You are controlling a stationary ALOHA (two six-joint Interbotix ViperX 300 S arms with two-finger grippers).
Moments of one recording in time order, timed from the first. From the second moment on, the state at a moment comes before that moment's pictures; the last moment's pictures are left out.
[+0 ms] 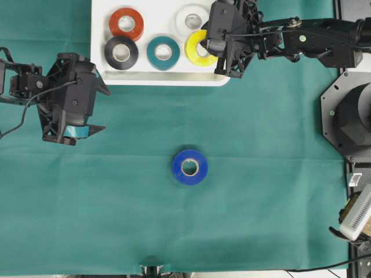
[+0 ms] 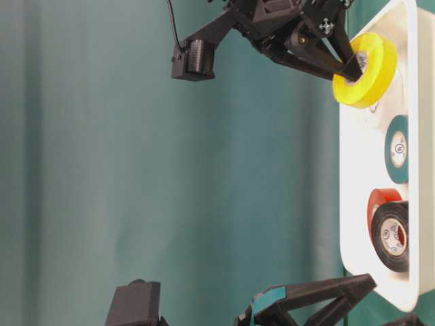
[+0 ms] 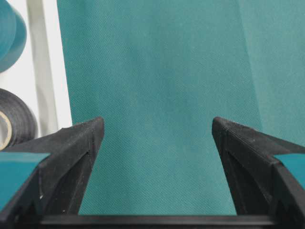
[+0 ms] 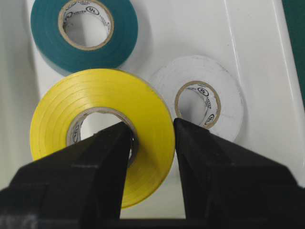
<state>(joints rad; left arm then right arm) -0.01 -0.19 0.82 -0.03 0.17 0.20 -0.35 -0.08 0.81 -0.93 0.10 0.79</state>
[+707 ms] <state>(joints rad) -0.02 -0.19 0.82 -0.02 0.17 0.20 -0.36 -0.08 0.81 -0.93 0.13 0.79</state>
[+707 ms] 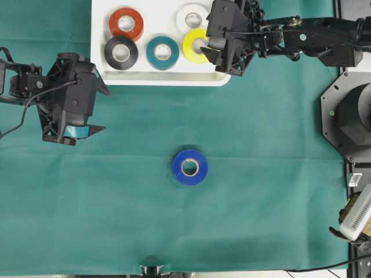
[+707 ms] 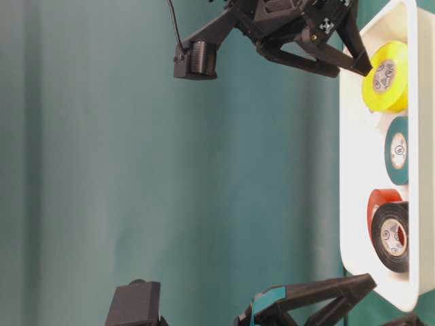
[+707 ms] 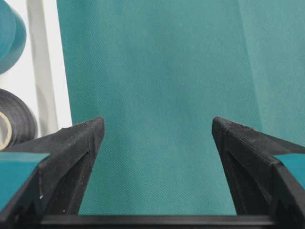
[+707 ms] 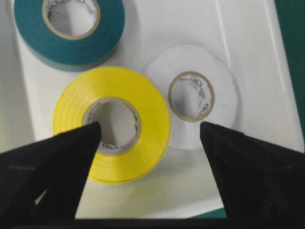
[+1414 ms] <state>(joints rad) -0.02 -0.19 0.82 -0.03 0.17 0.20 -0.36 -0.41 1.10 -0.93 -0.11 0.80</state>
